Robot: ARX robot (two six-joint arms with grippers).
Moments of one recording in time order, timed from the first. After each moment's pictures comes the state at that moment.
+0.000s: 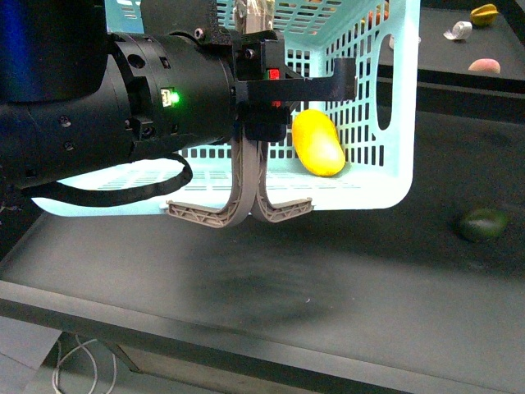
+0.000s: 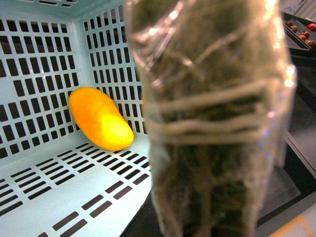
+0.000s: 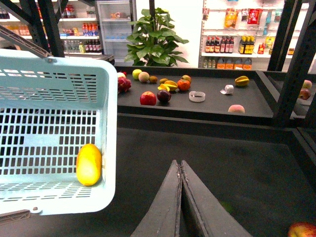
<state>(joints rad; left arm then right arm) -0.46 1.82 0.71 0.90 0.20 -0.25 0.00 0.31 0.01 0.31 0.00 0.00</state>
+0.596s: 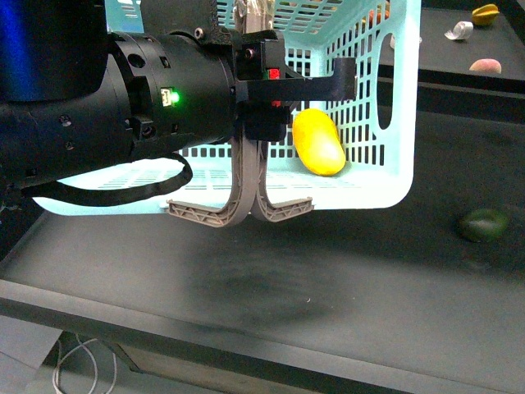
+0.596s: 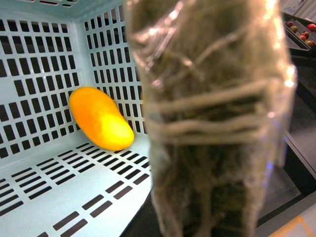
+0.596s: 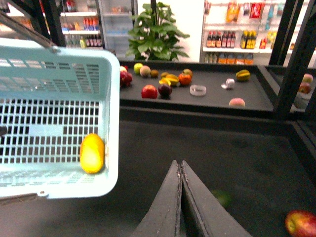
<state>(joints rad) -0.46 1.82 0.71 0.90 0.20 -0.25 0.00 0.04 0.01 0.01 0.00 0.00</state>
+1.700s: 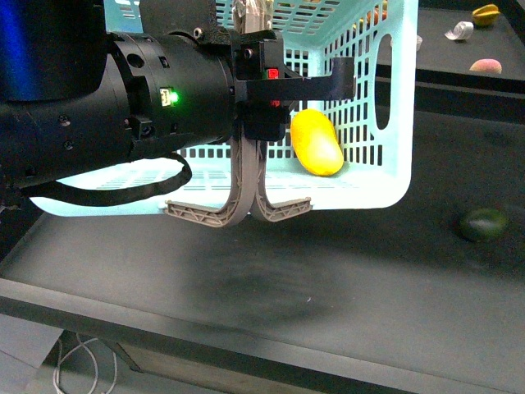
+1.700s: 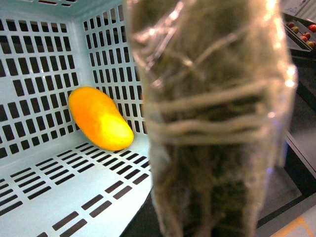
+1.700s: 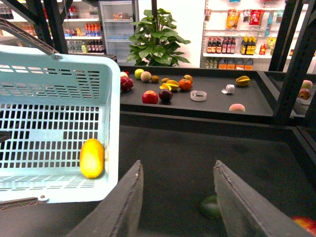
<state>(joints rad) -0.46 1.82 0.71 0.90 0.20 -0.25 0.00 0.01 0.01 0.00 0.00 0.00</state>
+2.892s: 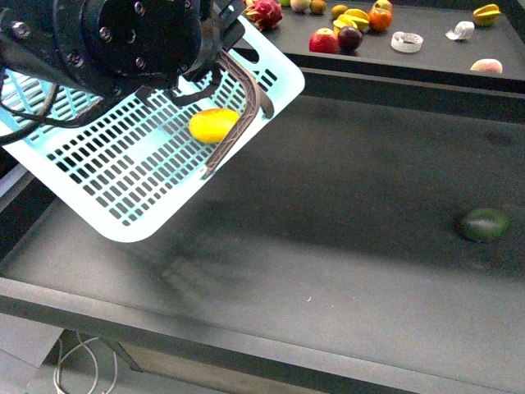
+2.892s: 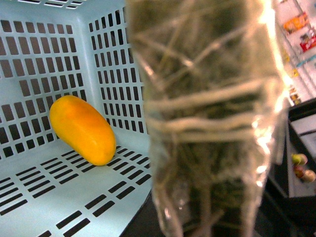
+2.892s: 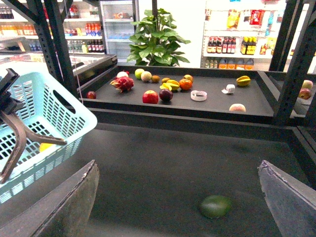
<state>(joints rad) -0.37 2.17 1.26 0.62 -0.41 -0.86 0.00 0.00 0.01 0.00 0.00 0.00</state>
